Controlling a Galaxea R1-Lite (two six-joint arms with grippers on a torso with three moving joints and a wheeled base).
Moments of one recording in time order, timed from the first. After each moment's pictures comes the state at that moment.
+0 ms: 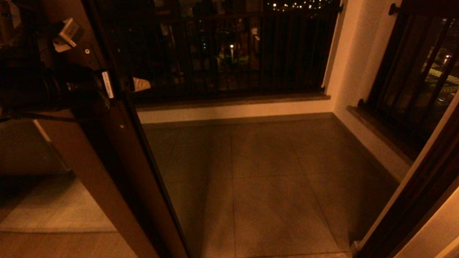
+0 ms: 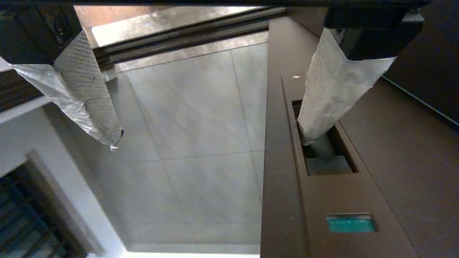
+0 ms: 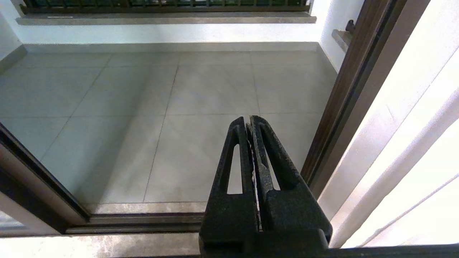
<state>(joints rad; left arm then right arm) -0.16 1.64 -1.45 0.06 -0.16 -0.11 0.00 0.00 0.00 0.00 0.01 -0.03</state>
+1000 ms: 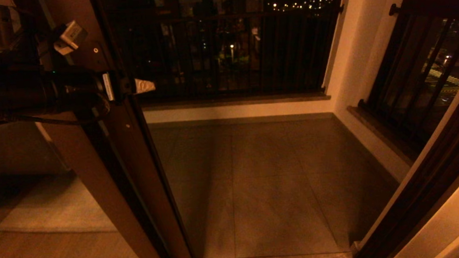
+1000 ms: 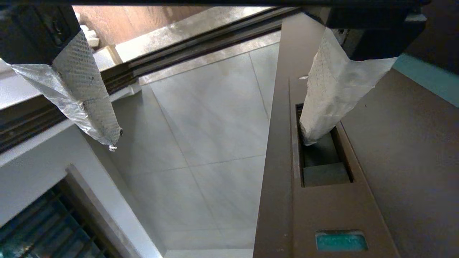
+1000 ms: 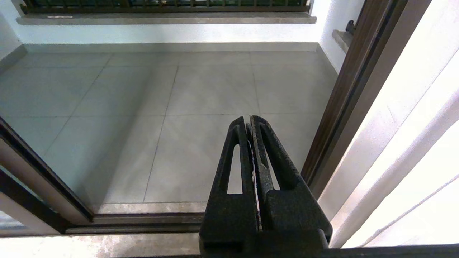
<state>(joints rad) -0.17 1.64 -1.44 0.04 -0.29 -0.11 0.00 0.00 0.00 0.00 0.01 -0.03</state>
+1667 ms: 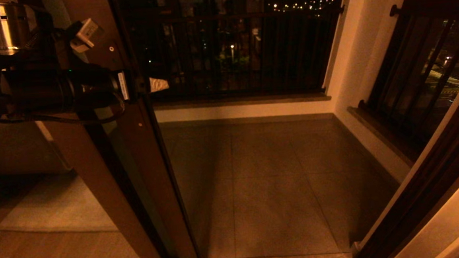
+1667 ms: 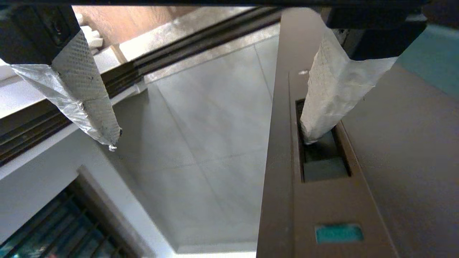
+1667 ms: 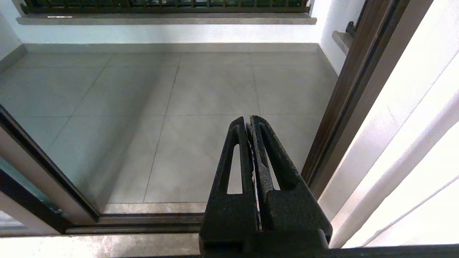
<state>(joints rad) -0.26 1.66 -1.44 -0.02 -0.27 -0.11 0.00 0.00 0.00 0.00 0.01 -0.03</state>
